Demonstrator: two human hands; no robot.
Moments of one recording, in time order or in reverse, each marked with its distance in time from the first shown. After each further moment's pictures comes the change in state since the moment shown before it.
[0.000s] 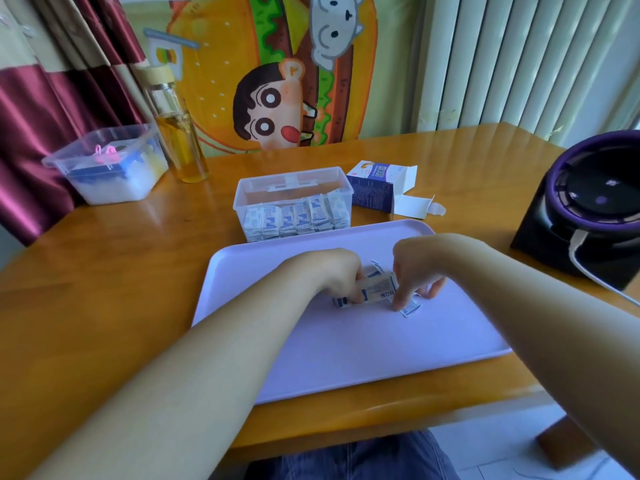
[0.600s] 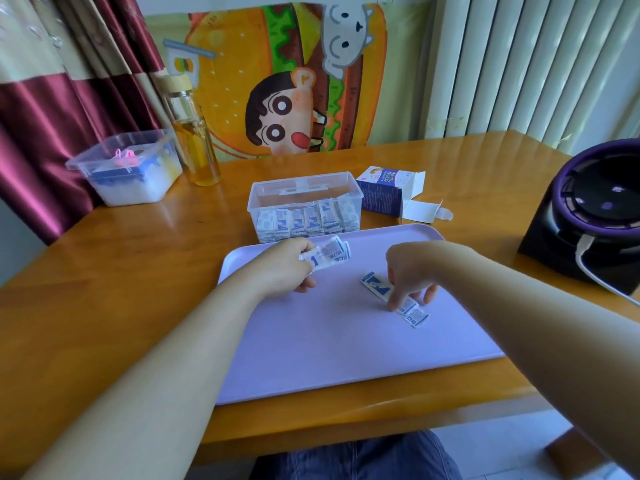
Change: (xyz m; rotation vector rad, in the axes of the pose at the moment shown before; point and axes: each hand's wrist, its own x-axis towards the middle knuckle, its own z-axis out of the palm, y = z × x) left_hand -0.054 -0.056 0.005 -0.653 0.332 -0.154; right_hand -0.007 -0.023 0.005 0.005 0.012 -0.032
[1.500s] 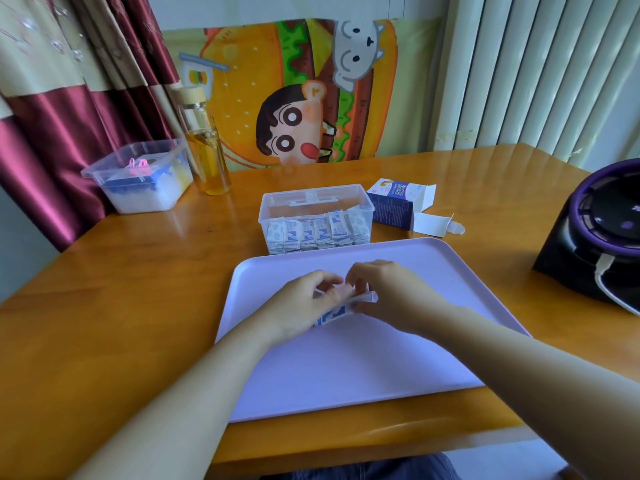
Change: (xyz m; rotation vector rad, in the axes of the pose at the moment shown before) left_hand -0.005 -0.028 0.027 -0.170 -0.031 0.154; right_hand 0.008 -0.021 0.037 0.078 0.590 -0.477
